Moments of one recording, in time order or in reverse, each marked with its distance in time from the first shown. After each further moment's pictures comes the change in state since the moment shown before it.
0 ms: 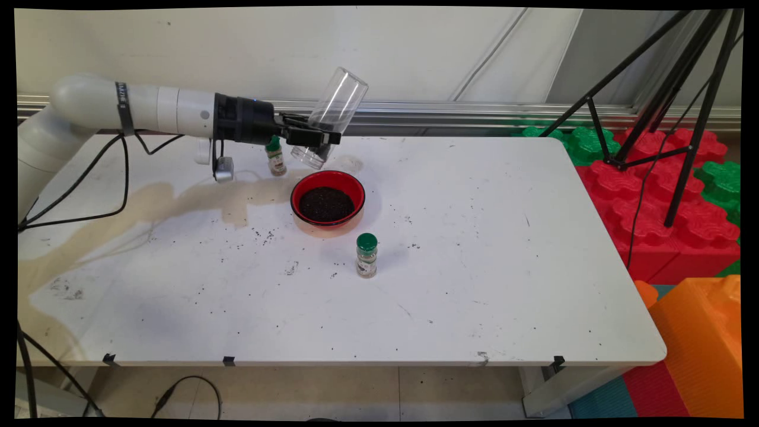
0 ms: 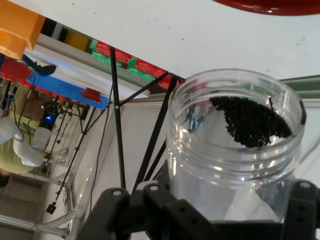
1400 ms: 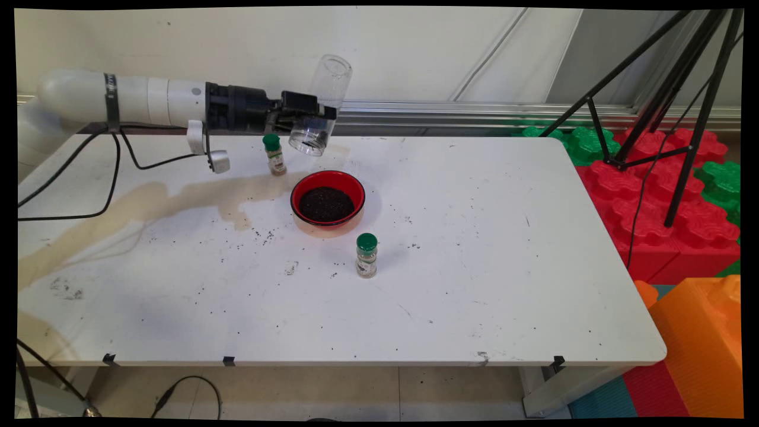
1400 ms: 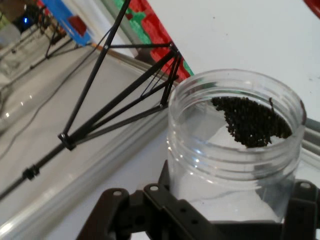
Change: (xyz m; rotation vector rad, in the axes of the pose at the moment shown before) arm -0.012 0.000 -0.012 -0.007 -0.054 -0.553
